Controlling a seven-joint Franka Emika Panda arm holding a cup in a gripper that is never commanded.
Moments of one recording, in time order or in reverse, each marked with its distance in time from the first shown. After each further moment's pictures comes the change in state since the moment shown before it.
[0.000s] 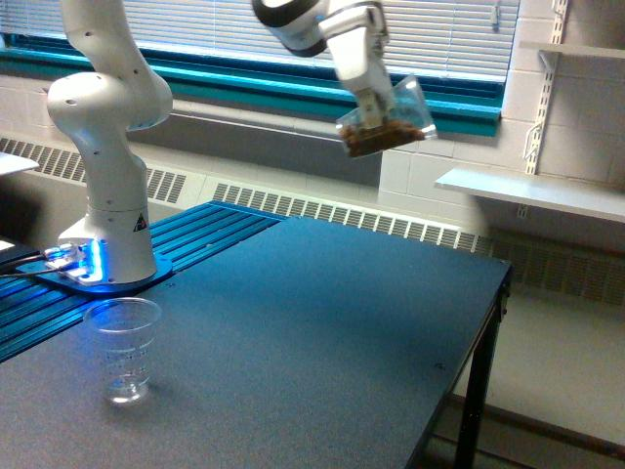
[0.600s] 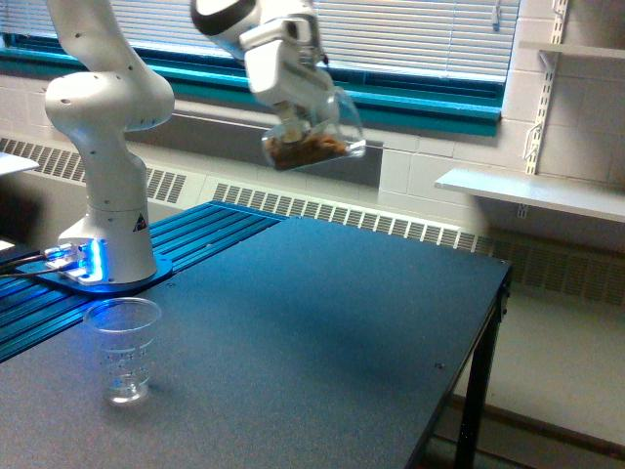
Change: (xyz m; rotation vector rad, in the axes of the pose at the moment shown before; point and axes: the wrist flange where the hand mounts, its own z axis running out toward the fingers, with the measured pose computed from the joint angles) arm -0.034 0.096 0.000 -0.093 0.004 0.134
